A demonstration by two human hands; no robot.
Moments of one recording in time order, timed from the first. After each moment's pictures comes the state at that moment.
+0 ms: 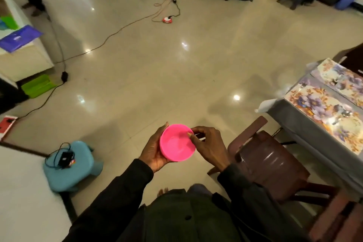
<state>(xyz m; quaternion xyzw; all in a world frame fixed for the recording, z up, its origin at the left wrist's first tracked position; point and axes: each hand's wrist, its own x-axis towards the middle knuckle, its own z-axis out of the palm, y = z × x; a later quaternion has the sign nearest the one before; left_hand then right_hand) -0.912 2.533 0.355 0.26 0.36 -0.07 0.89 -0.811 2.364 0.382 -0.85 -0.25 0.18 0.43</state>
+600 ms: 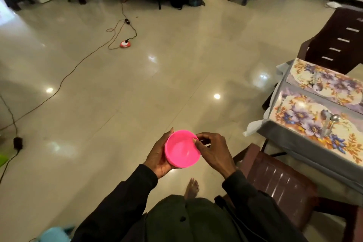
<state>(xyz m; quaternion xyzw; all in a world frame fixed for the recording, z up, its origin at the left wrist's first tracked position) -0.600 2.578 0.361 0.32 0.34 -0.20 0.86 -0.558 2.388 0.375 -0.87 -0.09 0.12 0.47</state>
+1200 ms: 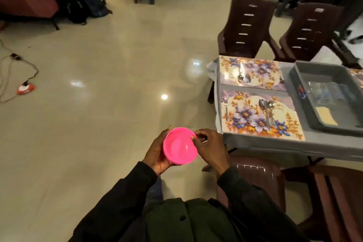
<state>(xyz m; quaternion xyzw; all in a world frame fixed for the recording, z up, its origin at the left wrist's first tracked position) -0.306 2.459 0.347 0.39 0.24 -0.41 0.78 -0.362 2.281 0.378 -0.89 0.16 -0.03 0.43</state>
